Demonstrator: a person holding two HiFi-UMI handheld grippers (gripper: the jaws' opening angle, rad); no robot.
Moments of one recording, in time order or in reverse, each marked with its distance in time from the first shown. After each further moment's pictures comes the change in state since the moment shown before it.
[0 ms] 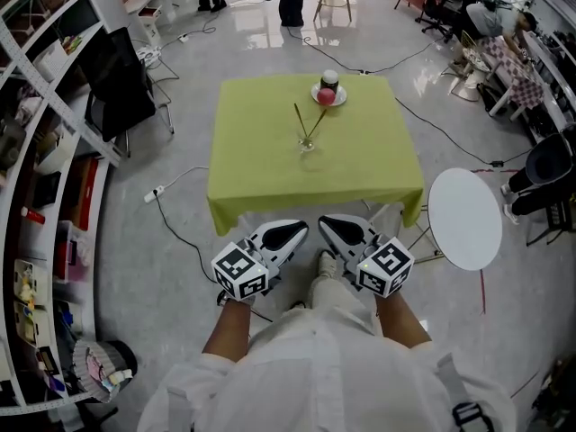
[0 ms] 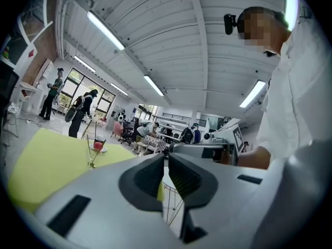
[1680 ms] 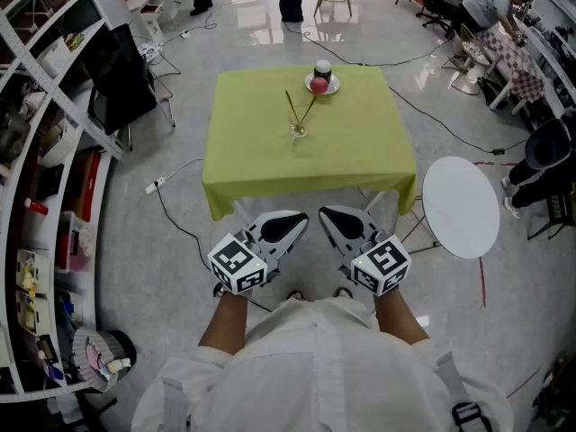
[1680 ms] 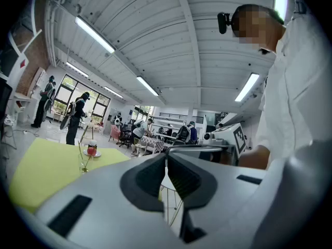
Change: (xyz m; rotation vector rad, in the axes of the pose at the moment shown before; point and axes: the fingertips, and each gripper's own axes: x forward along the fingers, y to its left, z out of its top) left arm 0.005 -0.043 0.005 0.076 0.006 -0.017; right arm -0.036 0.011 0.000 -0.066 -0.007 -0.090
